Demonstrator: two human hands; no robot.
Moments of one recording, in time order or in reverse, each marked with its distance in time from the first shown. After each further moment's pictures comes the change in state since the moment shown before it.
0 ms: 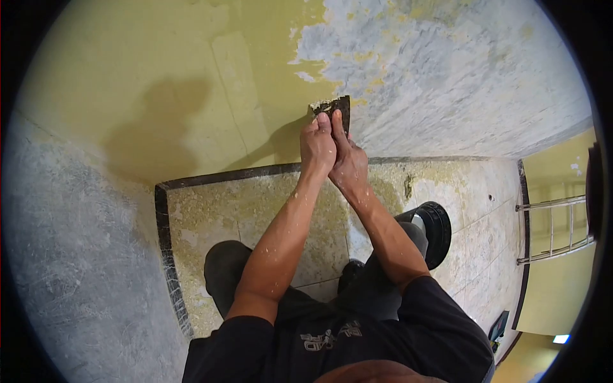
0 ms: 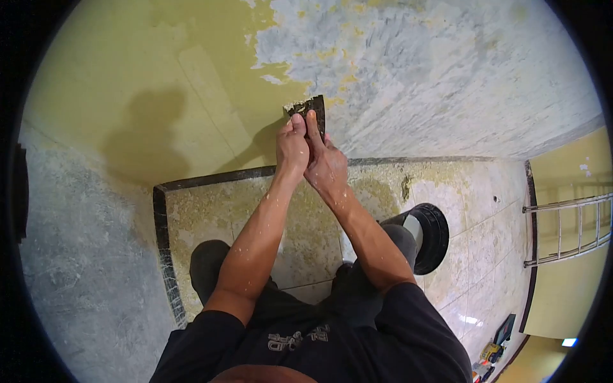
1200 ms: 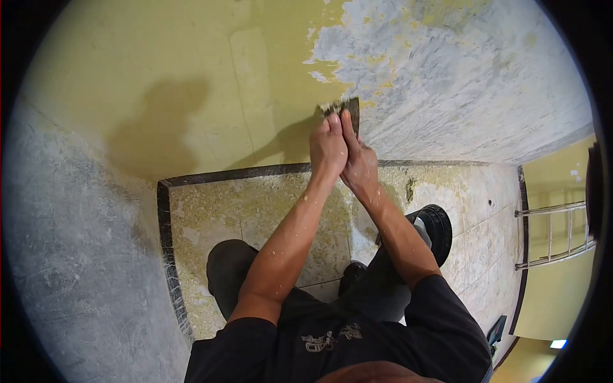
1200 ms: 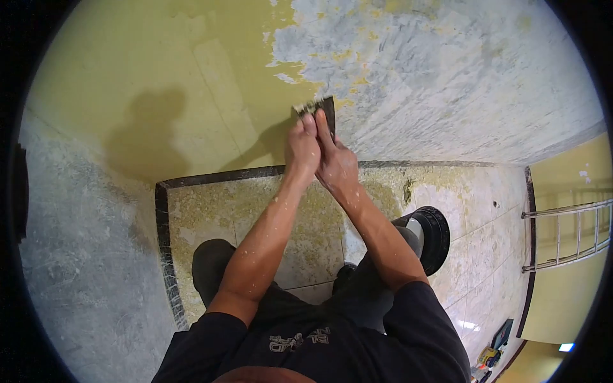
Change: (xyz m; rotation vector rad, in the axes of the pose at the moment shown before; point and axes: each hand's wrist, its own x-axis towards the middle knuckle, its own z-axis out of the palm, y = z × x) left_hand -0.003 0.014 0.003 0.228 0.117 0.116; right_hand 0.014 0.006 -0.002 -0.074 0.076 -0.140
